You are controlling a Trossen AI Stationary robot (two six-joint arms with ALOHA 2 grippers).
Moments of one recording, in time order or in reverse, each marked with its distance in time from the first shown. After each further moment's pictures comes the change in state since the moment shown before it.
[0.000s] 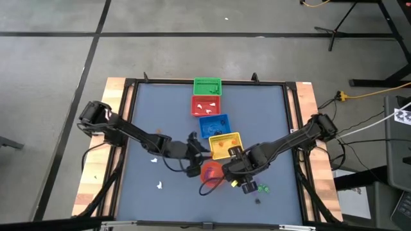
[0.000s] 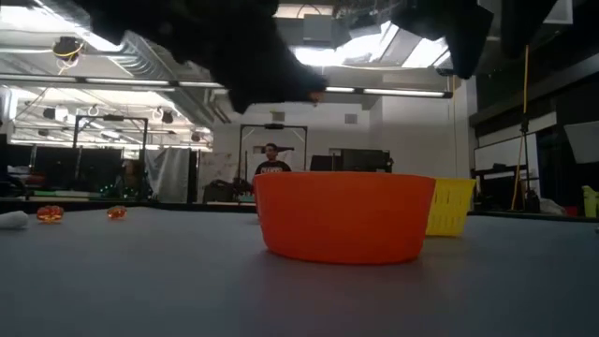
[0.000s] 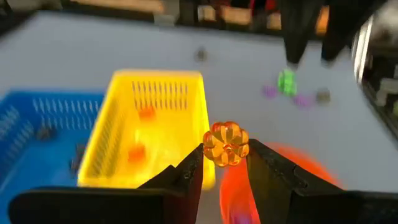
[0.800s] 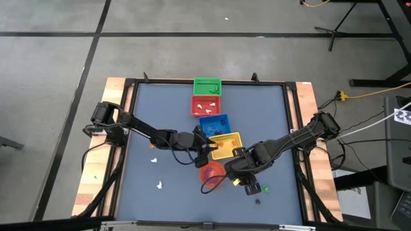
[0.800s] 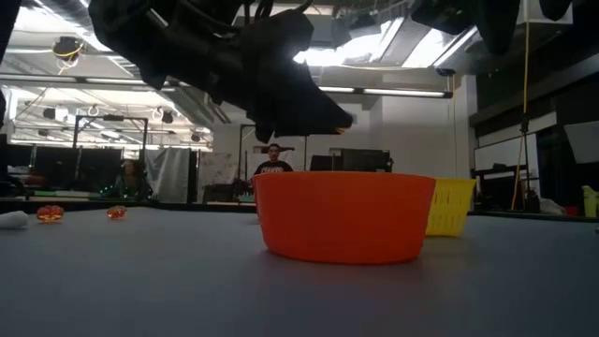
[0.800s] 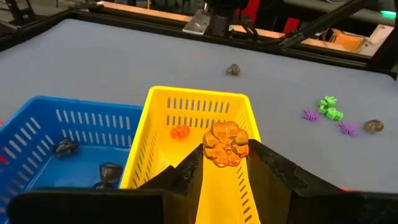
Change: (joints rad) left arm 0.136 0.133 0.000 0.211 0.066 0.021; right arm -0.001 -0.040 0.000 -0.031 -0.112 0.092
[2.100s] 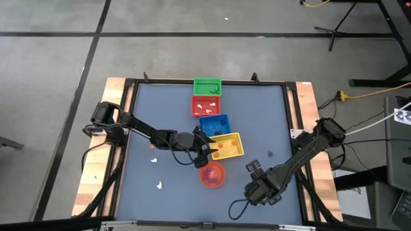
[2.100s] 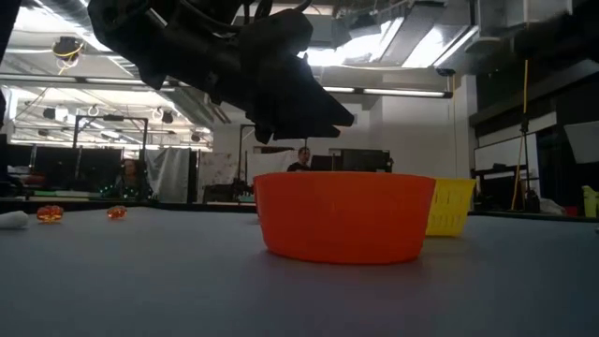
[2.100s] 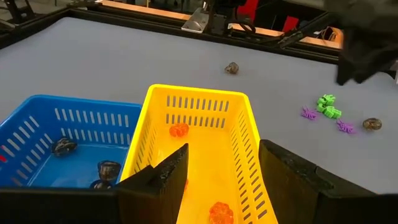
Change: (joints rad) left arm -0.003 0.000 0.000 -0.007 0.000 -0.003; right arm 0.265 0.002 -0.256 0.011 0.158 -0.037
